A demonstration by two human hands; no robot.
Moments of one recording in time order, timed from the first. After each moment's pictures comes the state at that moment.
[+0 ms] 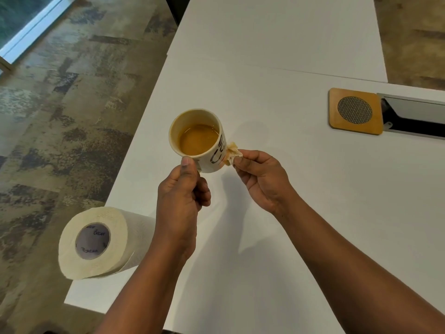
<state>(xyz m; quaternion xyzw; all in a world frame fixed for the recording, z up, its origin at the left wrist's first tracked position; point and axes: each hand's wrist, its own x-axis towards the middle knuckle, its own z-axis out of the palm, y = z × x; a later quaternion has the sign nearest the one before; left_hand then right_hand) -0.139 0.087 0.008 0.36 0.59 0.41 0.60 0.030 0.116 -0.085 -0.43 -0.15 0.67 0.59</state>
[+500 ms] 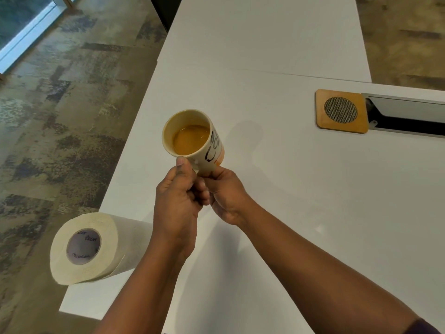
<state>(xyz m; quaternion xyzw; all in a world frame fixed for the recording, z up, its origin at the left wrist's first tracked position) -0.124 0.084 0.012 0.33 0.54 0.44 0.63 -0.024 0.106 -0.077 -0.44 -0.21 0.71 0.50</state>
